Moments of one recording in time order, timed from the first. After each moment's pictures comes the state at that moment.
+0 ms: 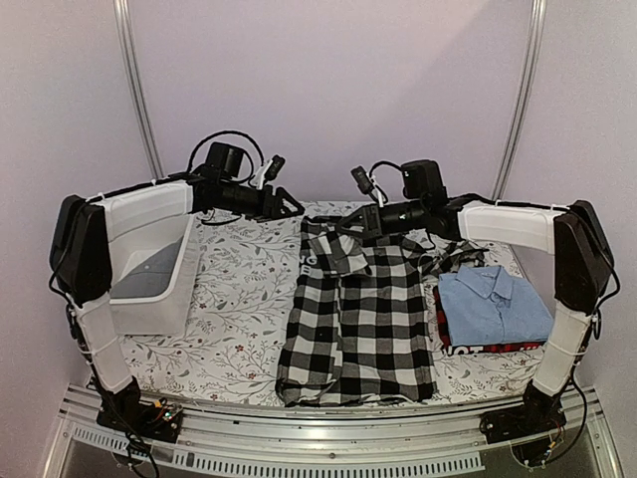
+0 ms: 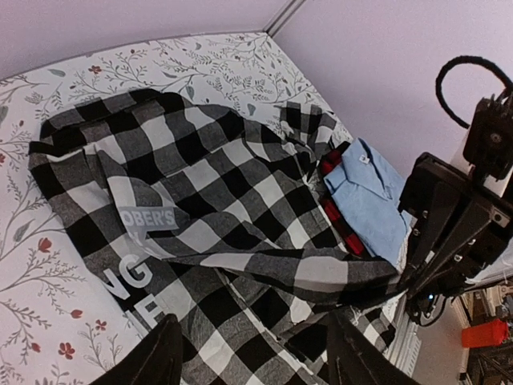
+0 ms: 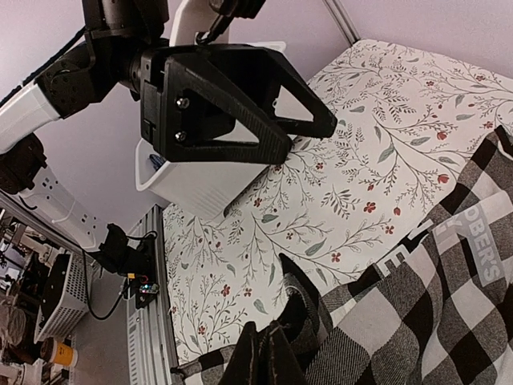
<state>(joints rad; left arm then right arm) -0.45 1.89 1.56 -0.29 0.64 -0.27 0.59 1.84 1.37 0.04 -0.78 0.33</state>
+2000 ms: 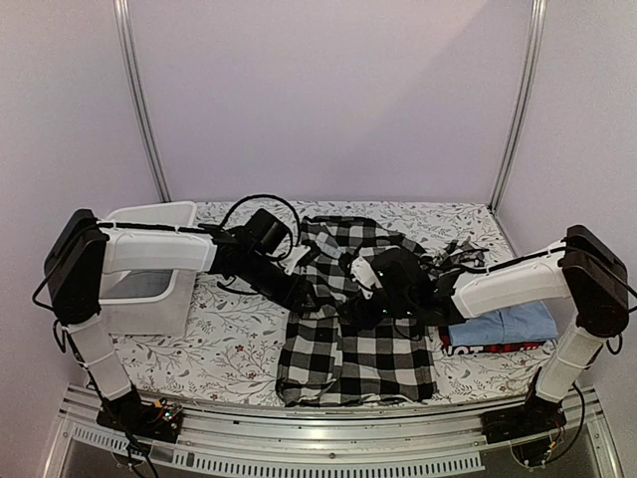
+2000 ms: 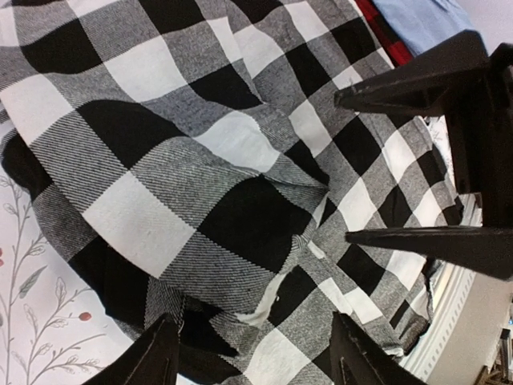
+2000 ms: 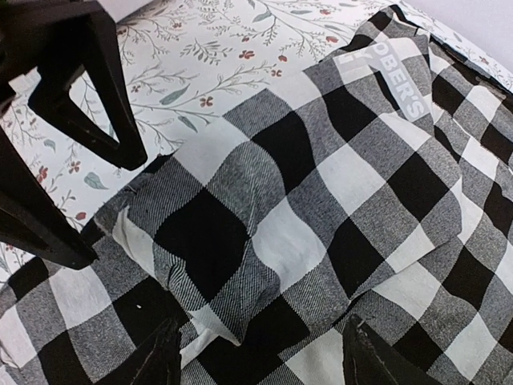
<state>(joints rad) -0.77 1.78 1.18 -0.39 0.38 -0.22 0.95 1.70 0.90 0.13 0.10 0.12</state>
